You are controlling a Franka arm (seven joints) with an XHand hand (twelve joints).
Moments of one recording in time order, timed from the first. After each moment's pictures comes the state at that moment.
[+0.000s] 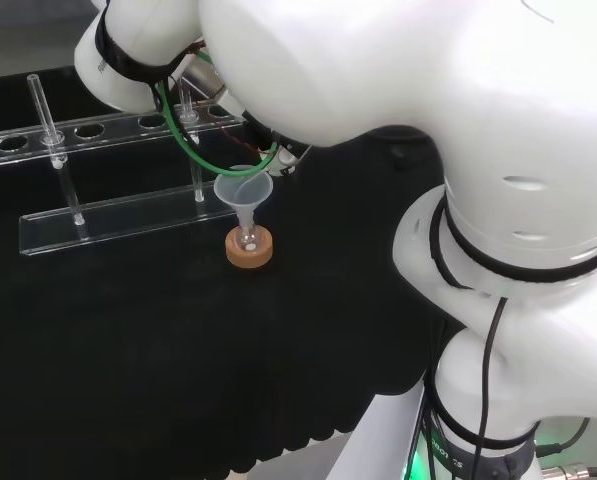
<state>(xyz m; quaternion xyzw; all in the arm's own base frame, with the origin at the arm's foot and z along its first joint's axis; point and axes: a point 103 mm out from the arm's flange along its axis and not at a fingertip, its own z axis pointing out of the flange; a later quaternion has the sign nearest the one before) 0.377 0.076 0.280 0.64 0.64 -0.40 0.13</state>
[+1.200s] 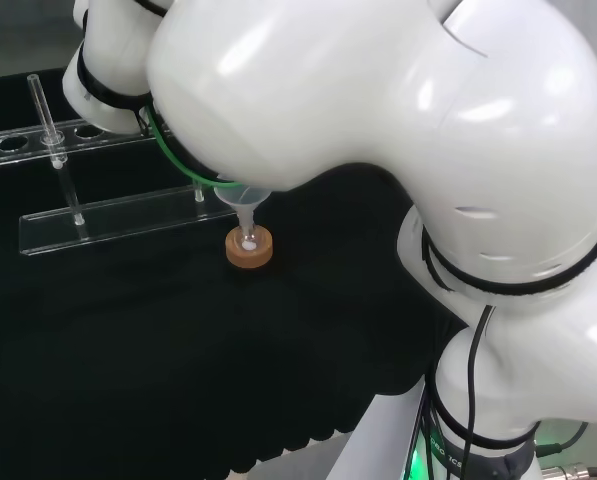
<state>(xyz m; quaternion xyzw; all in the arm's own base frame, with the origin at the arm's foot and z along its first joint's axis) 0.380 0.081 0.275 0.62 0.63 -0.43 0.15</state>
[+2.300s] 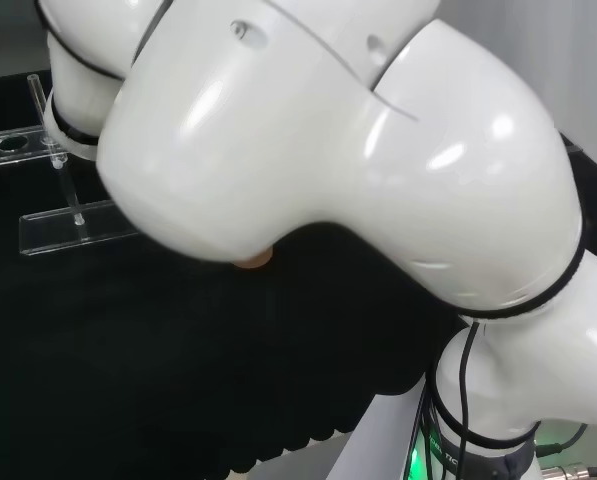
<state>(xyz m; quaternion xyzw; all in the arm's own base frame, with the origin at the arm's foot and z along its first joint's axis) 0.384 0.095 0.281 0.60 0.60 -0.48 0.21</state>
